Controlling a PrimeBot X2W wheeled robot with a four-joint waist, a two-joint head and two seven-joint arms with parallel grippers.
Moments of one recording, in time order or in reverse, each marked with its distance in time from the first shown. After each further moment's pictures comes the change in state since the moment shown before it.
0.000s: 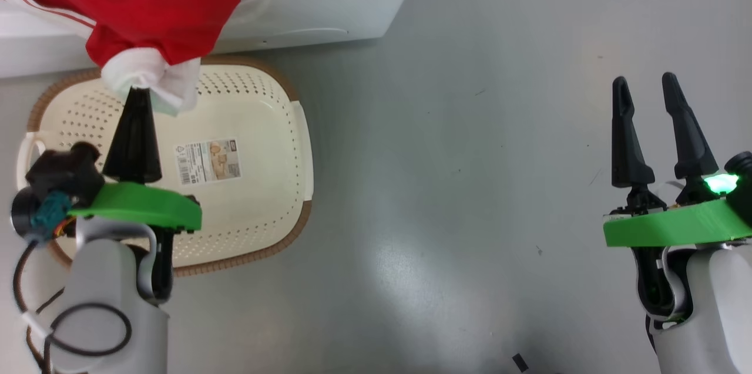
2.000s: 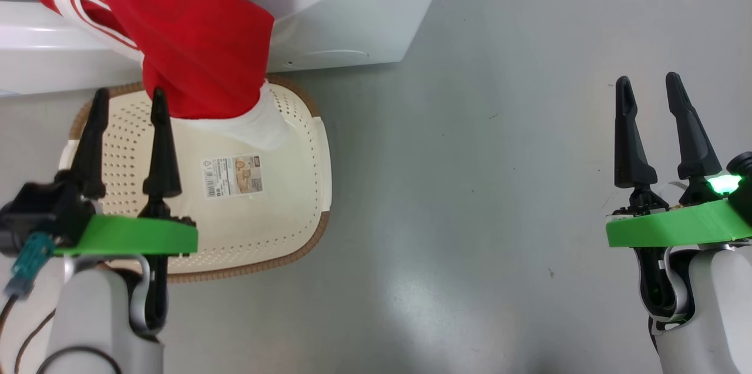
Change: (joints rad) left arm 0.096 0.001 -0.005 -0.194 0.000 -0.009 0.001; right arm -0.005 -0.001 -0.009 0.003 -0.010 0.000 0.000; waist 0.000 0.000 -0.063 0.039
